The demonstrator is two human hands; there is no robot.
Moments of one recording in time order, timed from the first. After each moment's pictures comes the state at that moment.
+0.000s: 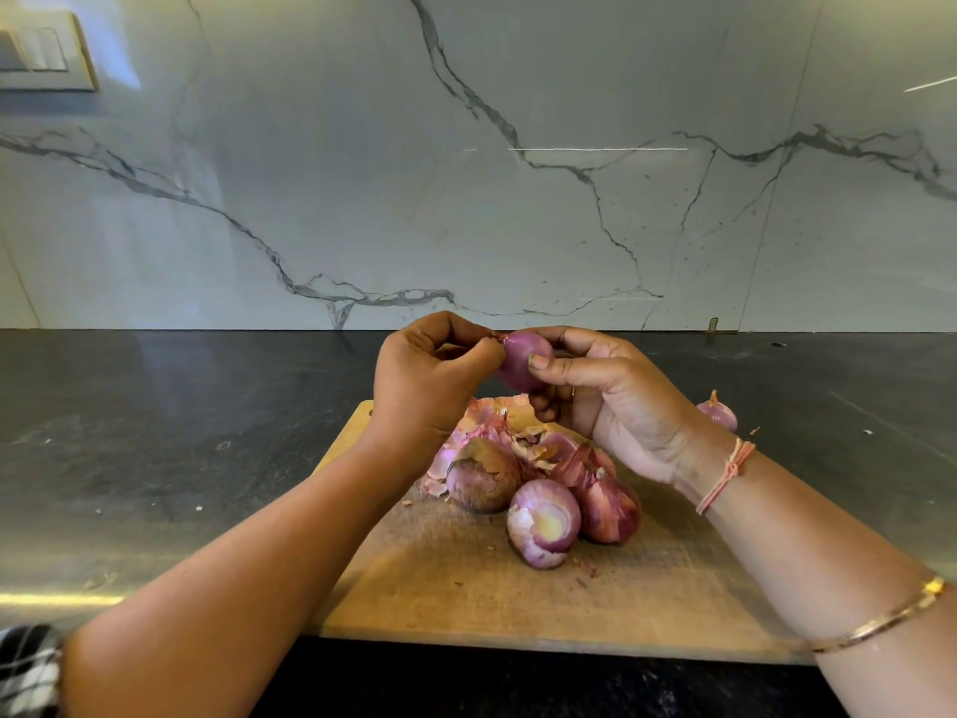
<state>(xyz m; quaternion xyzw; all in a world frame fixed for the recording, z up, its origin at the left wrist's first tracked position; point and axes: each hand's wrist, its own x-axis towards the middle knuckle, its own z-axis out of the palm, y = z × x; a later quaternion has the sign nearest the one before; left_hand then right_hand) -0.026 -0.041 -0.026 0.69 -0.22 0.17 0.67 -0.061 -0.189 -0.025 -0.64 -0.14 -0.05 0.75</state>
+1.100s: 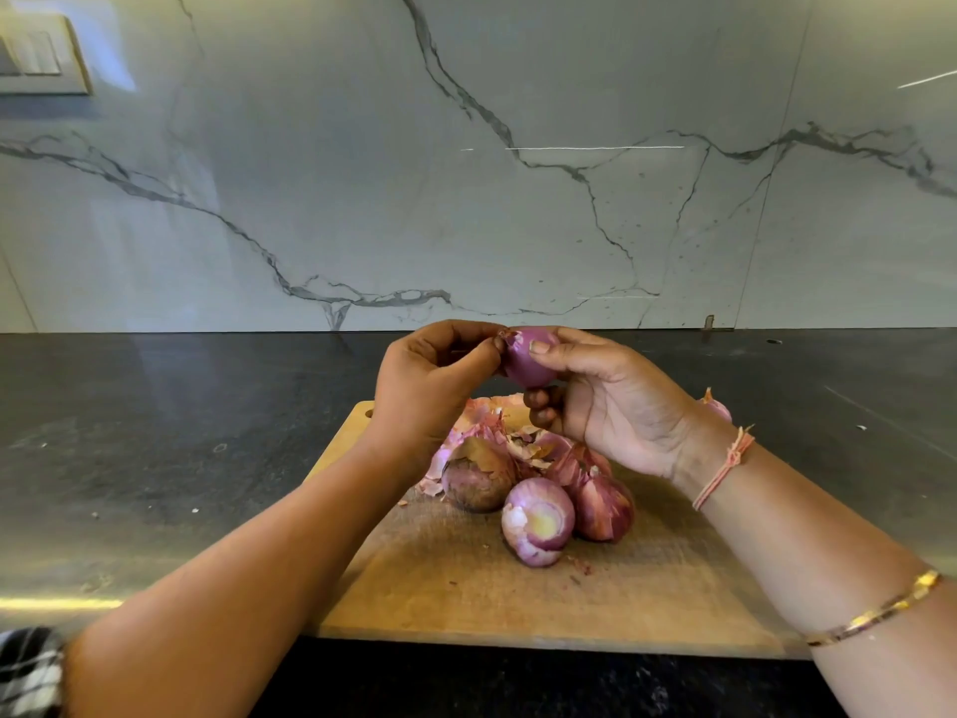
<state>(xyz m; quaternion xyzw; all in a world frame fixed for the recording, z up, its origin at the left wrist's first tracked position) -0.020 -0.043 -0.034 0.64 -0.27 0.12 0.71 -0.058 -0.193 -0.023 -0.60 -0.12 0.02 0.79</state>
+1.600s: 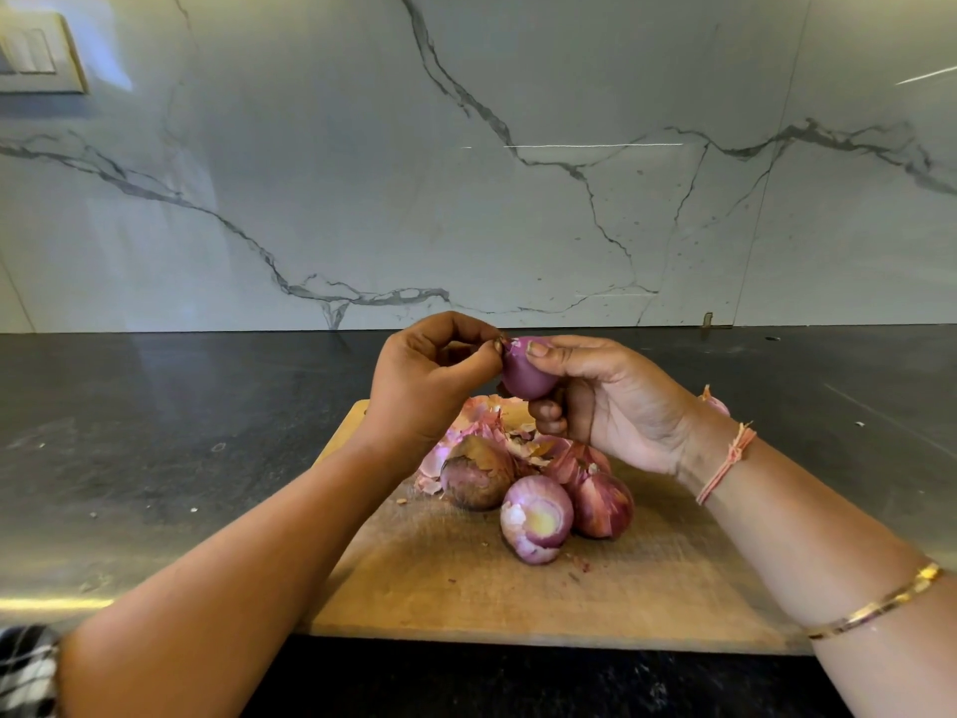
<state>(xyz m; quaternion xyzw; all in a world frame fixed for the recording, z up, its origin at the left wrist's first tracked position) -0.021 -0.039 -0.032 0.66 -0.30 0.14 0.67 -0.064 -0.194 -0.021 -0.65 -0.13 0.03 0.75</state>
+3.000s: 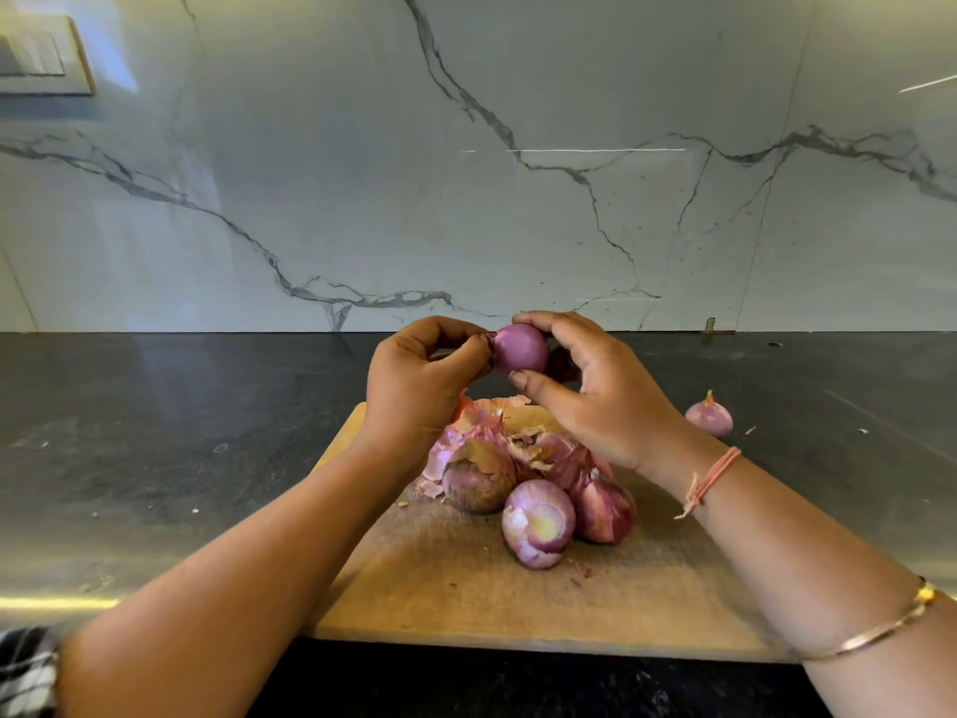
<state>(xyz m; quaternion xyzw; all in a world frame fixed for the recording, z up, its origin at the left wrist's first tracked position) -0.022 -0.042 -0.029 0.65 -0.19 0.14 0.72 -0.054 -0.192 -0.032 -0.85 -0.19 -0.30 0.39</state>
